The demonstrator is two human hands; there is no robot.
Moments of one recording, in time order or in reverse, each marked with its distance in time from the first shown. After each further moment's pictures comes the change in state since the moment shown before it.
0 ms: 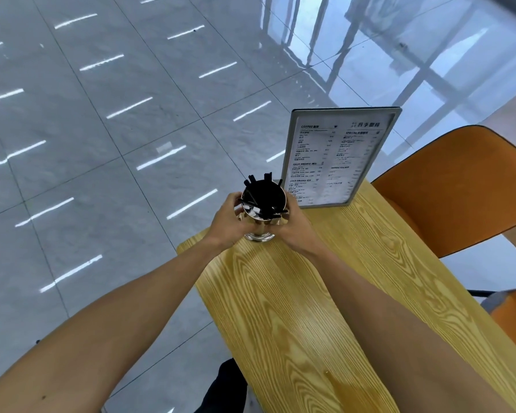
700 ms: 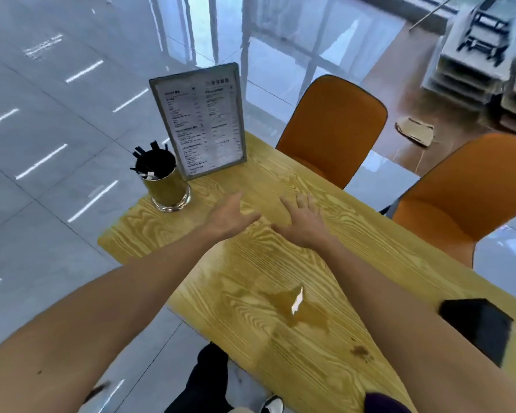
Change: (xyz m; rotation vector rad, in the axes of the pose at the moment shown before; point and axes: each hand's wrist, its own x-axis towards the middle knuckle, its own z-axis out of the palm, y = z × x) left_hand -0.141 0.053 0.180 0.658 -0.272 0.303; right_hand -0.235 0.091 -0.129 -0.762 0.182 0.338
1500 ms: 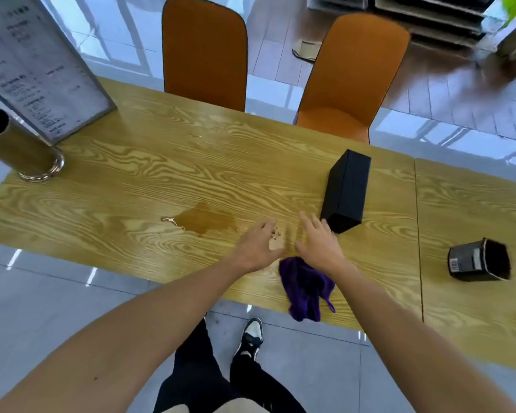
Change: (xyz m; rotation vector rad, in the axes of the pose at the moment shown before) left_hand -0.204 0.097 0.323 0.279 -0.442 0.393; right_hand -0.311 0.239 0.159 0.292 0.075 0.431
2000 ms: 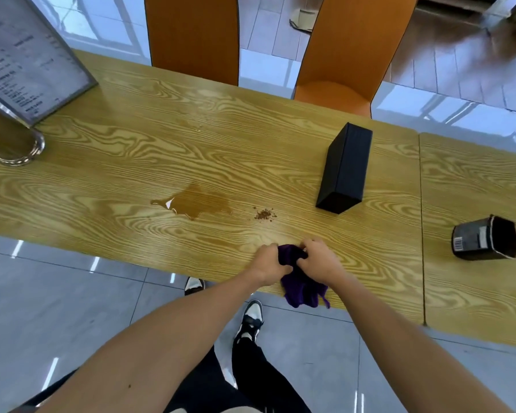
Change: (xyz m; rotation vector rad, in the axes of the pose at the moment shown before) left_hand -0.005 -0.007 0.099 -0.351 -0.190 -0.228; right_hand -0.018 0.046 0.057 0.049 -0.174 0.056
